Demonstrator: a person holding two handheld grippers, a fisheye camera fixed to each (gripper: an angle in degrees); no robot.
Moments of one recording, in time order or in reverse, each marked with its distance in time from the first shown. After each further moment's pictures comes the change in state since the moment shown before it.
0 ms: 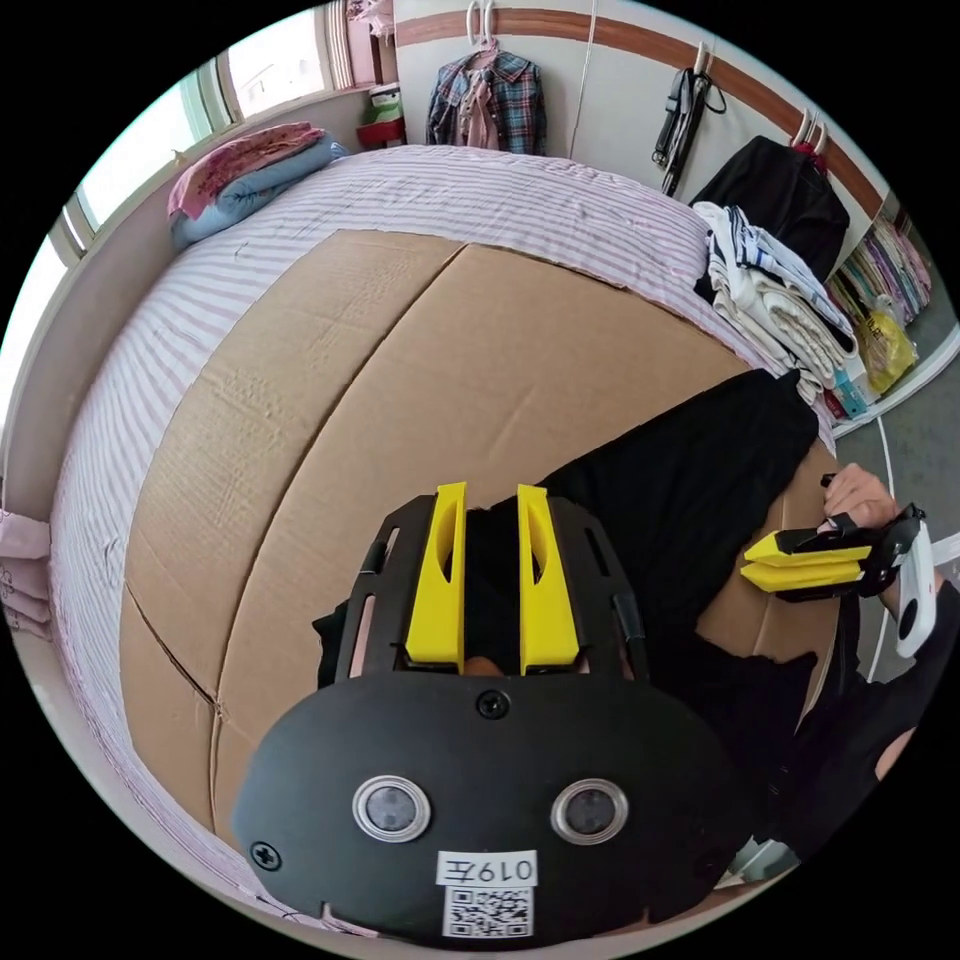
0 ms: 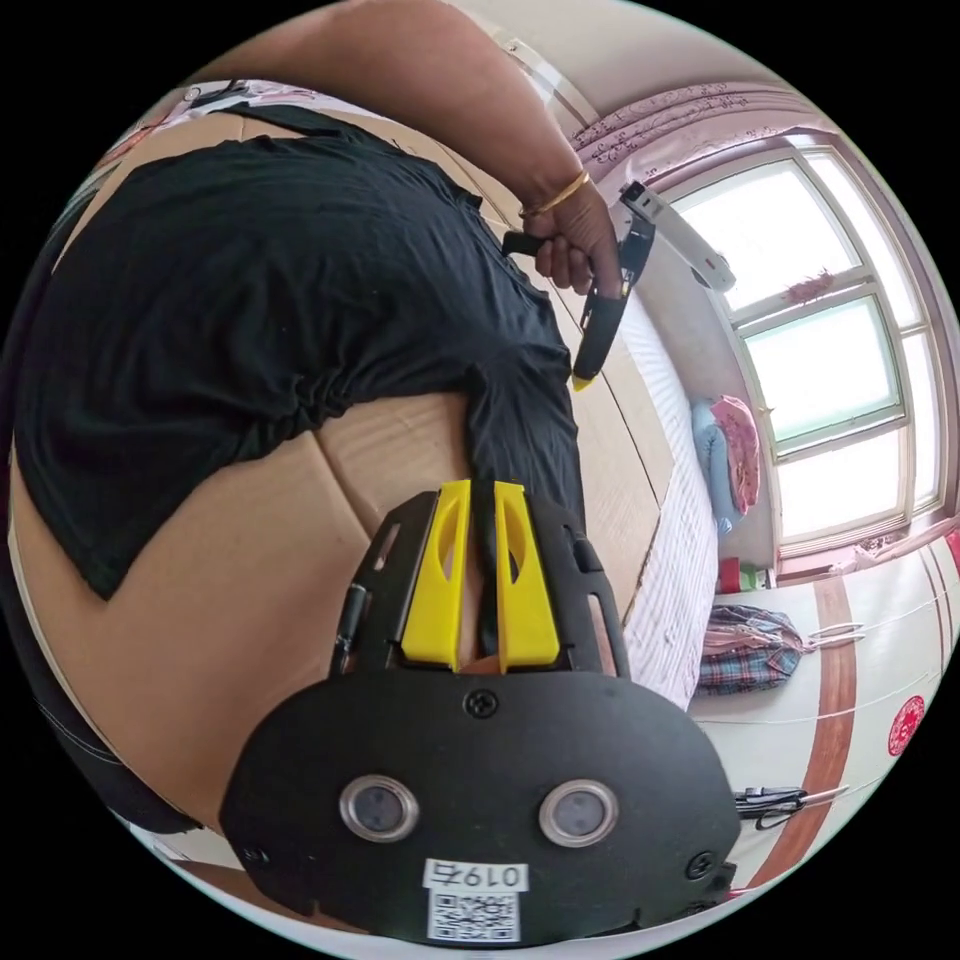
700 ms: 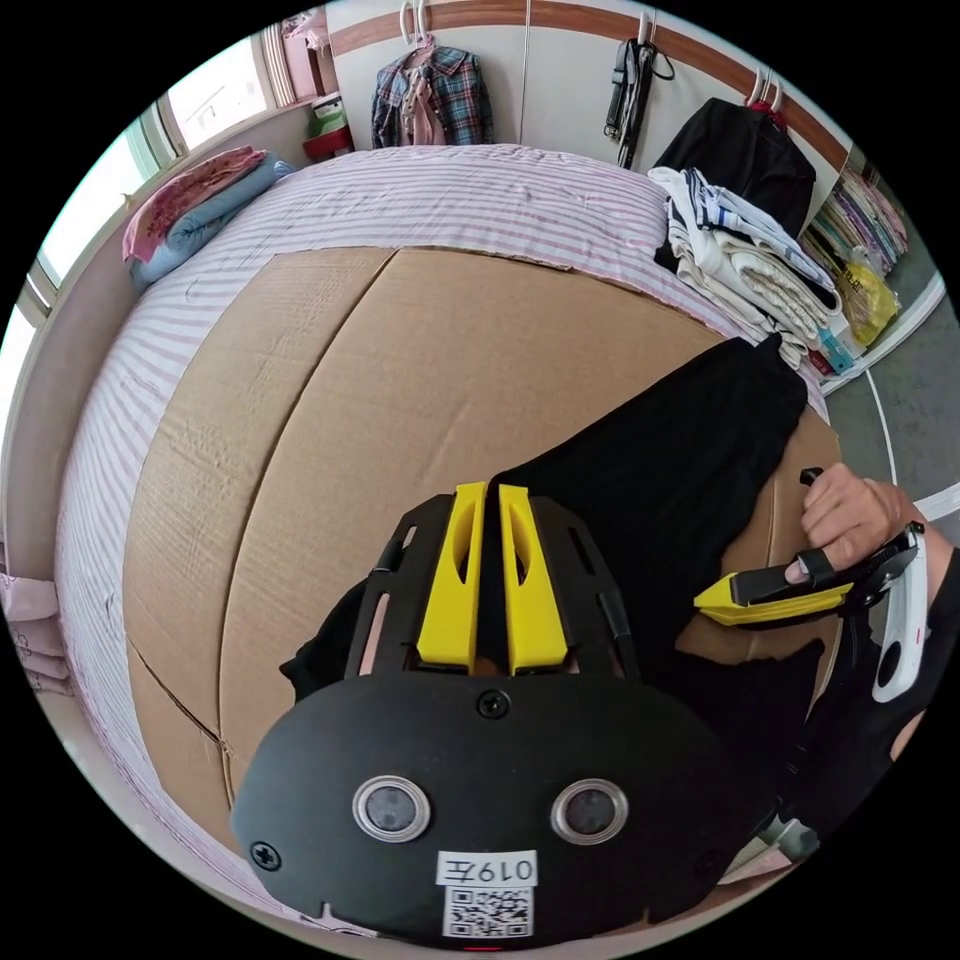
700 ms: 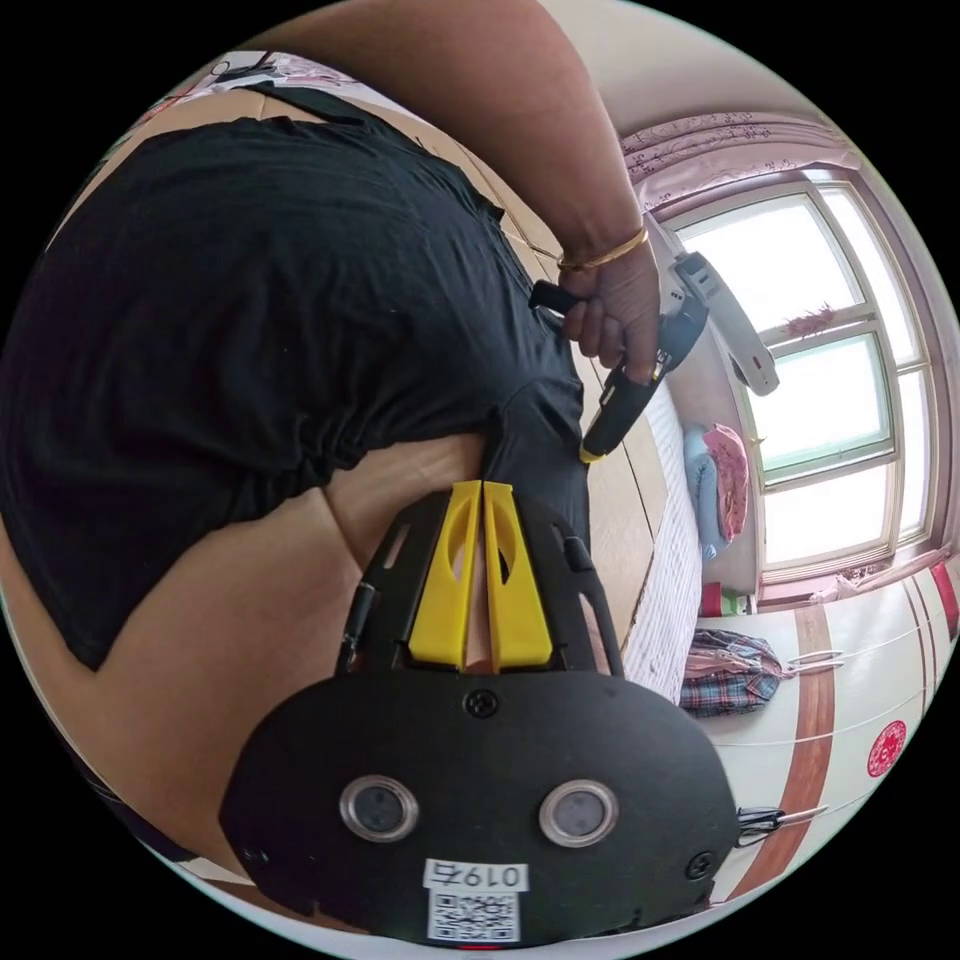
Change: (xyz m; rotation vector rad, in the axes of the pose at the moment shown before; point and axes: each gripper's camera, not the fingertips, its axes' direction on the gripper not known) left arm 0.049 -0.083 0.034 -0.032 0.000 0.132; right arm -0.022 -0.027 -0.001 0.046 0.044 -0.037
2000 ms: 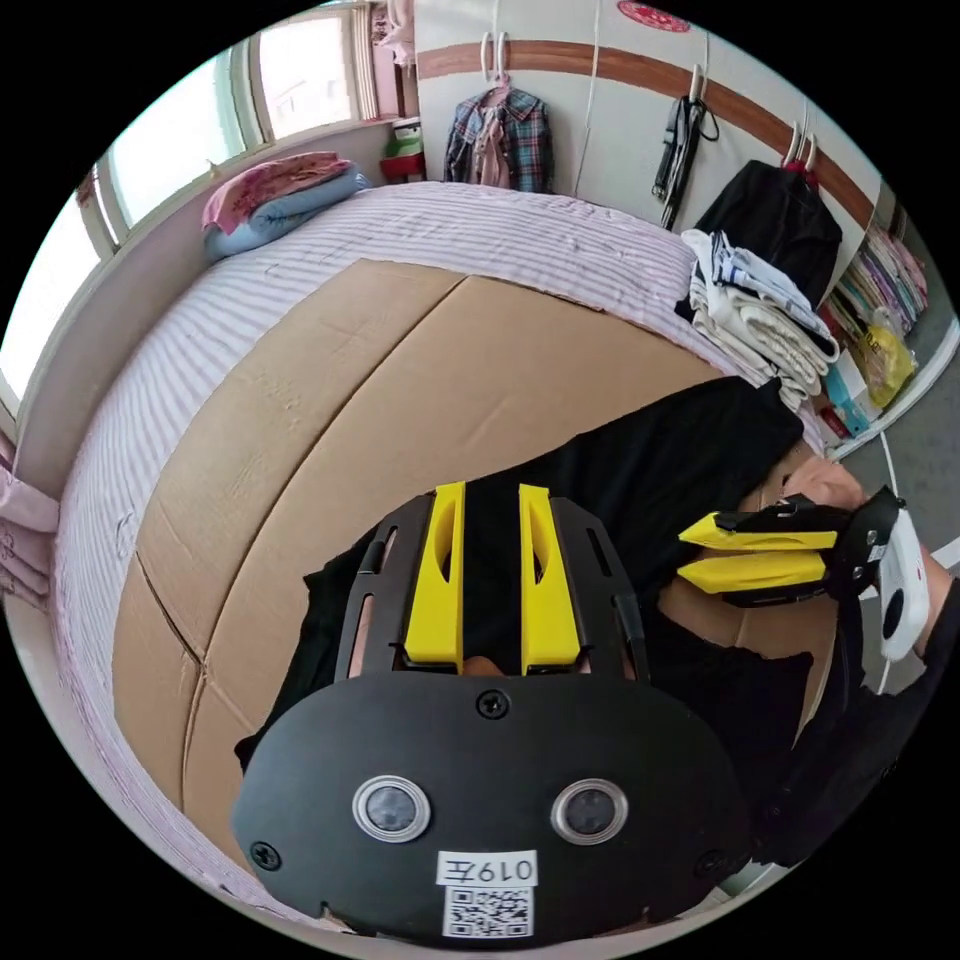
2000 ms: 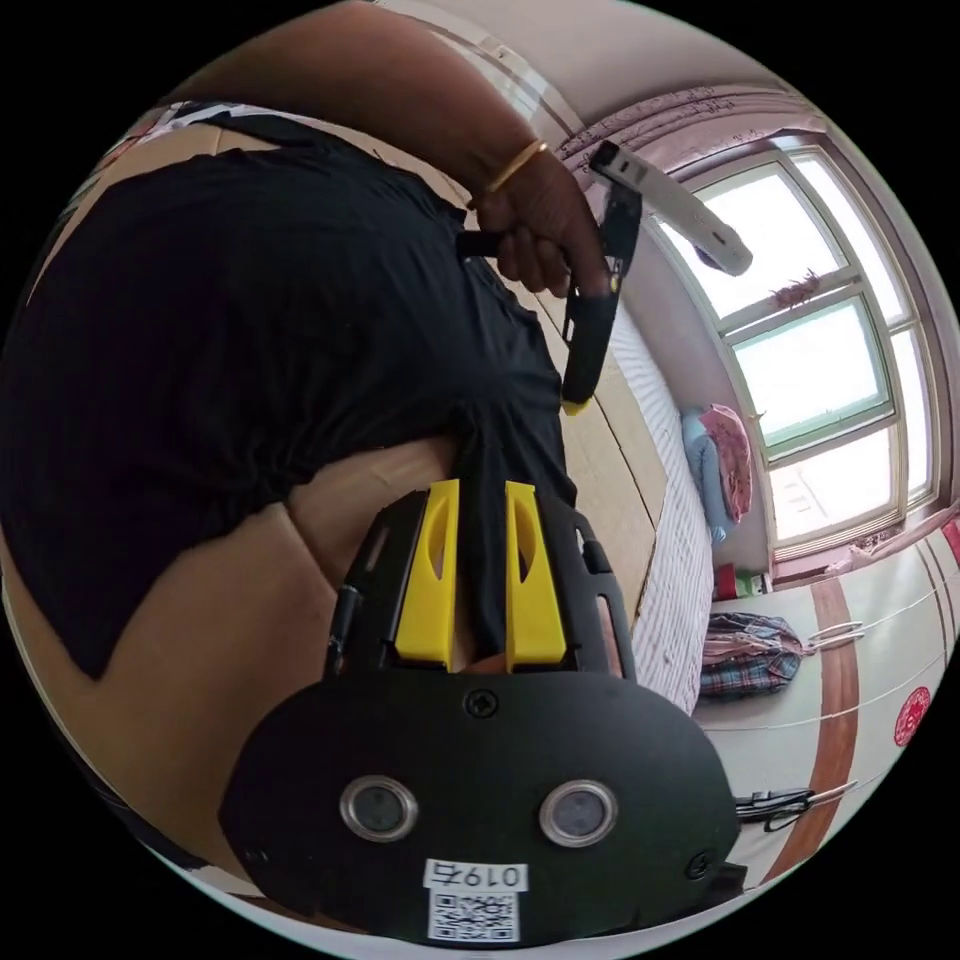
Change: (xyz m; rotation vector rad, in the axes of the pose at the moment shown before) left arm 0.006 0.111 -0.031 0.107 -0.034 -0.128; right arm 0.127 0.033 -0.056 0.017 -0.035 0.071
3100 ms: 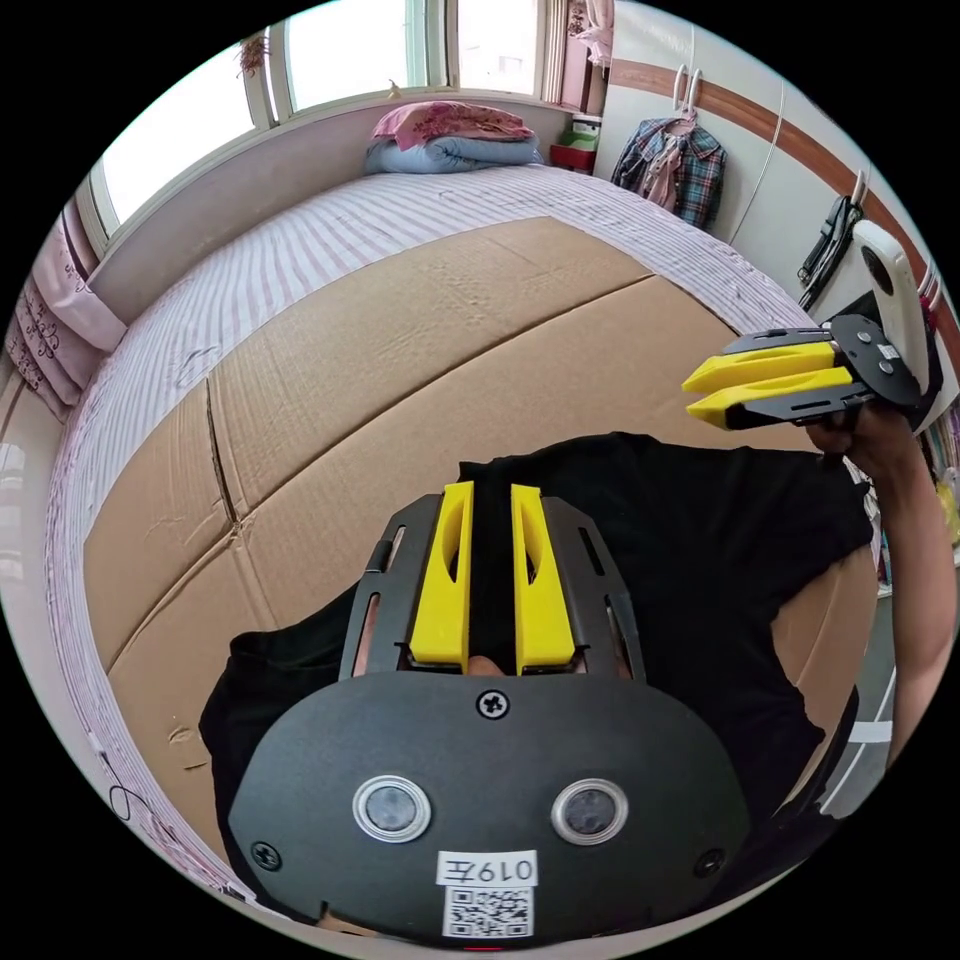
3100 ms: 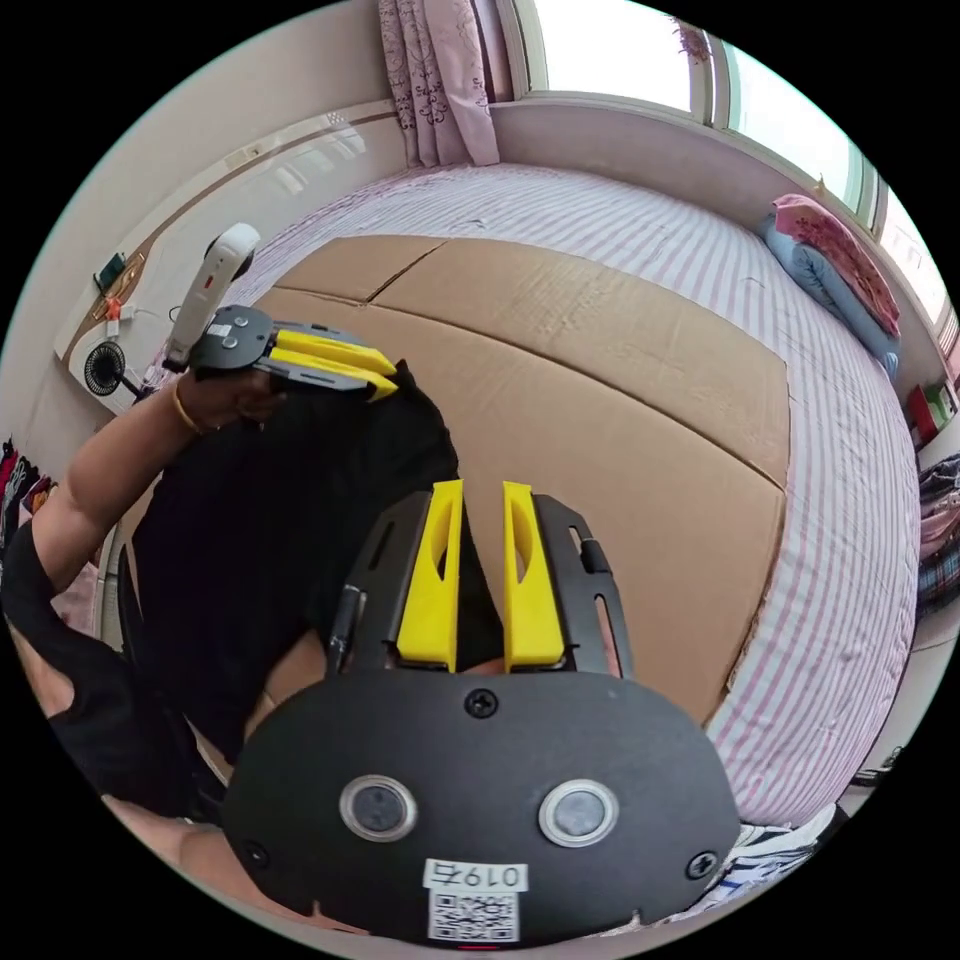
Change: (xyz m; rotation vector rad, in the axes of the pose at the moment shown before) left arm -0.121 0.204 -0.007 0.014 -0.141 -0.401; right arm 0.403 -0.032 0.052 -0.109 -0.649 0.505
